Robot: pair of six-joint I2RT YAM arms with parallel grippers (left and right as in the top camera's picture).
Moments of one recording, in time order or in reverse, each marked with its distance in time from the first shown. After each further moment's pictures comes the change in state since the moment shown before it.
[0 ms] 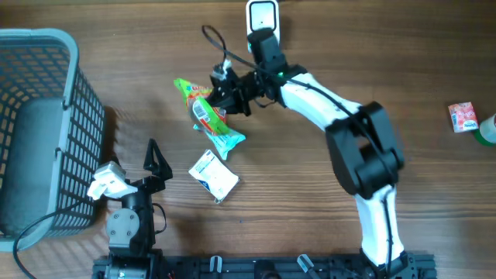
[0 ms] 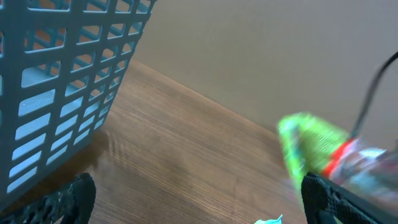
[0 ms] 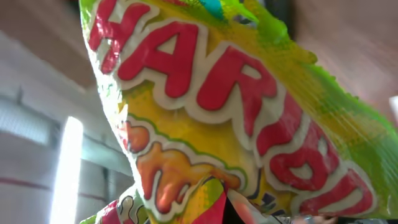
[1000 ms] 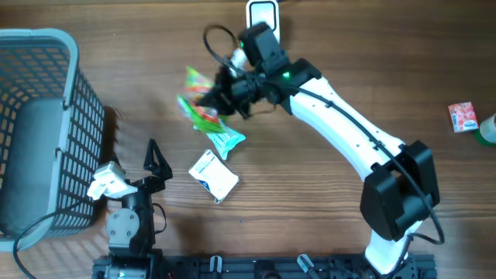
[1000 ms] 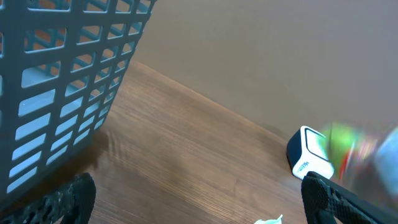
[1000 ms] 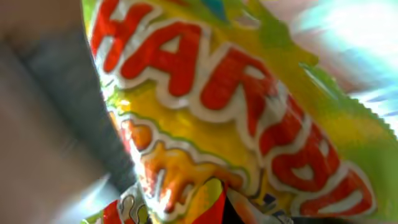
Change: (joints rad) left arm 0.000 0.000 0.000 0.000 0.000 0.000; right arm 0.090 -0.332 0.014 -0.553 0.850 -0.079
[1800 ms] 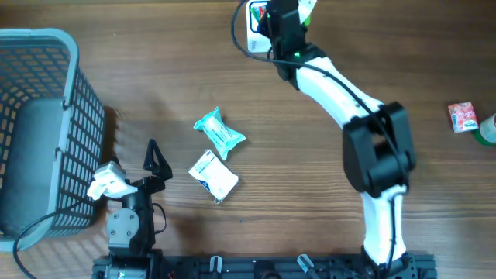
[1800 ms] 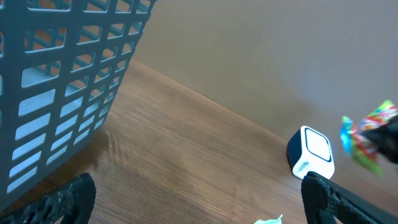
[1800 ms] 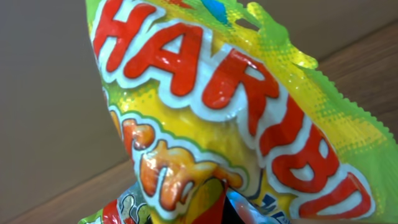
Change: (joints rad) left arm 0.000 0.000 0.000 0.000 0.000 0.000; right arm -0.166 0.293 0.140 0.628 1.062 -0.457
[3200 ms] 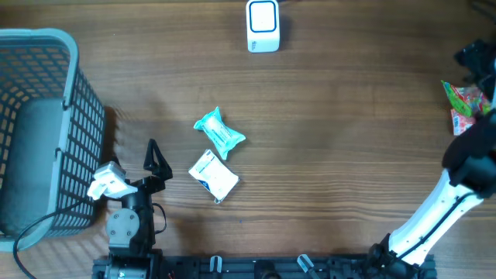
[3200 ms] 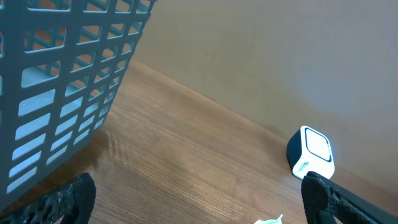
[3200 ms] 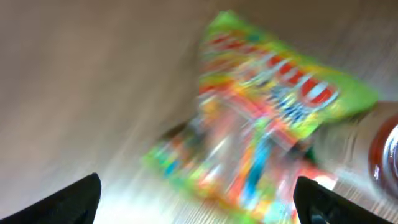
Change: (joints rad) left arm 0.000 0.000 0.000 0.000 0.000 0.000; right arm -0.920 -0.001 0.336 -1.058 -0.210 -0.202
